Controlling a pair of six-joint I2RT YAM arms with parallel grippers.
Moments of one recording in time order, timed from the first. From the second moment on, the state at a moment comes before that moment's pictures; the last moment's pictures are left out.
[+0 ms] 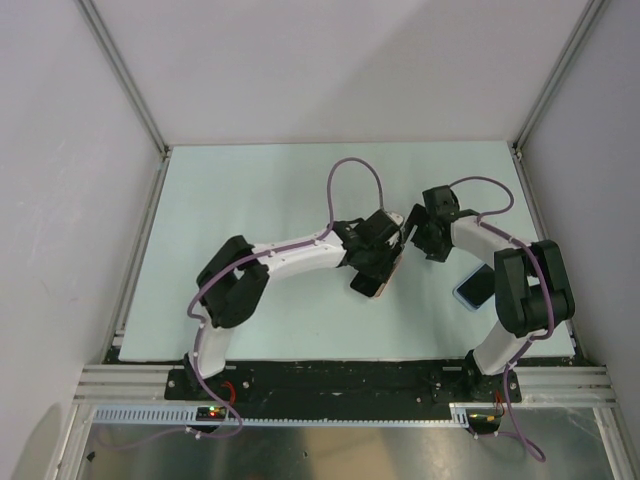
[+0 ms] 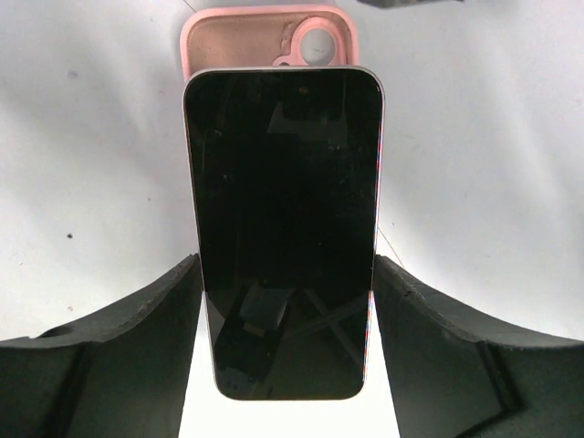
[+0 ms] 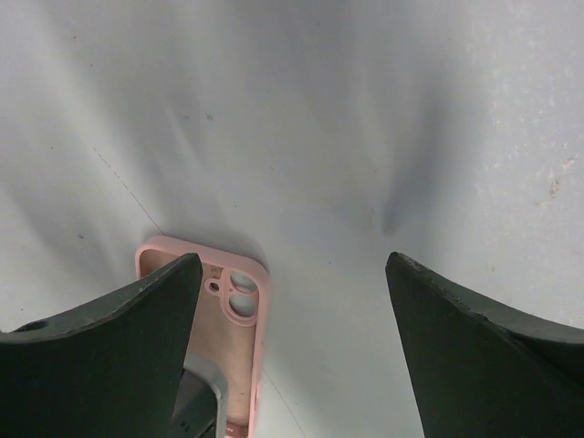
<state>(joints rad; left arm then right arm) -0.97 2.00 1.53 -0.53 -0.07 -0.39 0.24 1.67 1.01 -0.39 0.04 0.70</state>
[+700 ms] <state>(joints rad) -0.97 2.11 1.59 -0.55 -0.13 -0.40 0.26 1.68 1.01 -0.40 0.05 0.70</state>
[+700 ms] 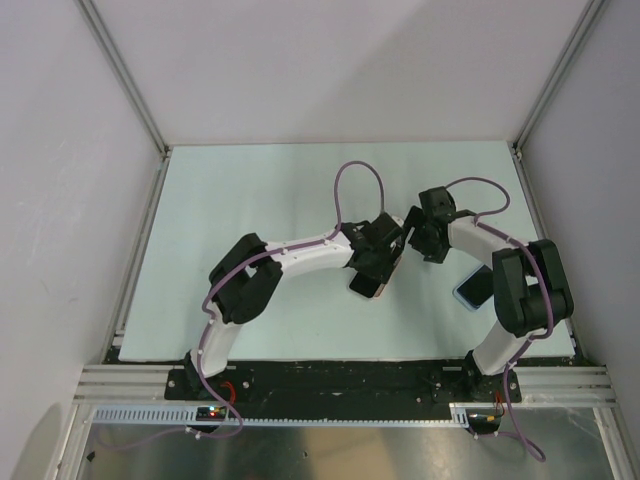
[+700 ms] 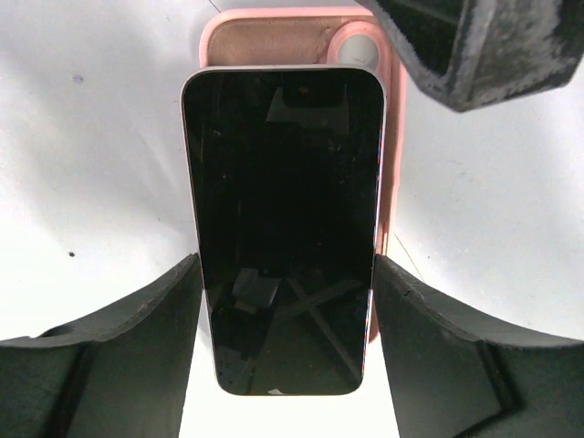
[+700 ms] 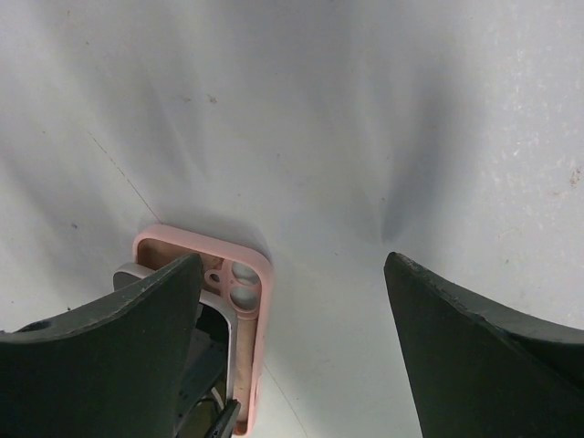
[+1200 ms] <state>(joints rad) -0.98 2.11 1.63 -0.55 -0.10 -0.40 0.27 1.69 1.01 -0.40 0.04 0.70</state>
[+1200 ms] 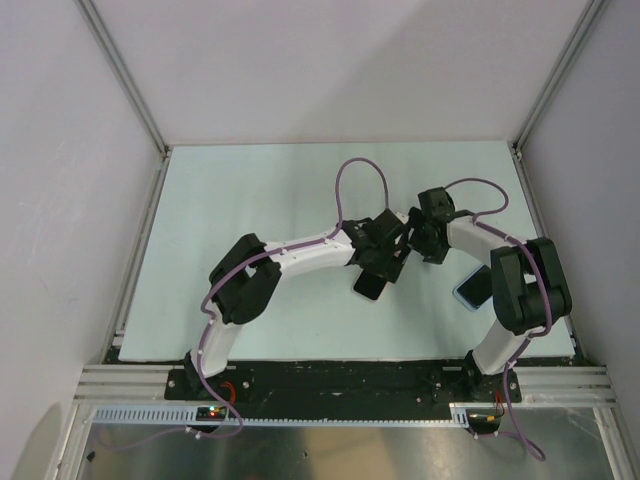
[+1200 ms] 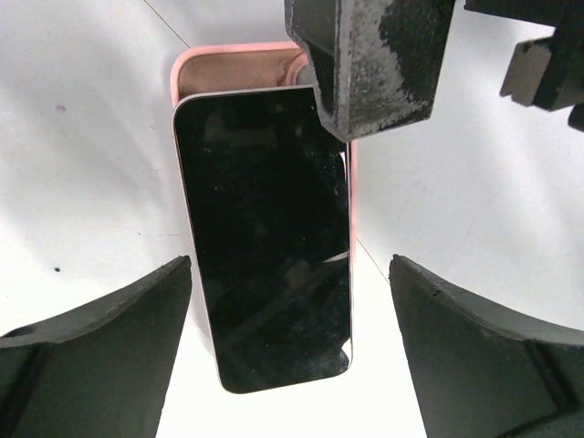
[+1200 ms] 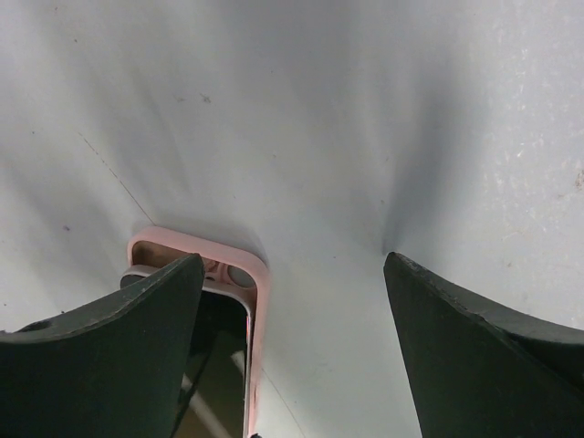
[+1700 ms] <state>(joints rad) -0.94 1.75 1.34 -0.53 -0.24 -0.55 0.31 1.72 1.02 -0.40 0.05 0.69</state>
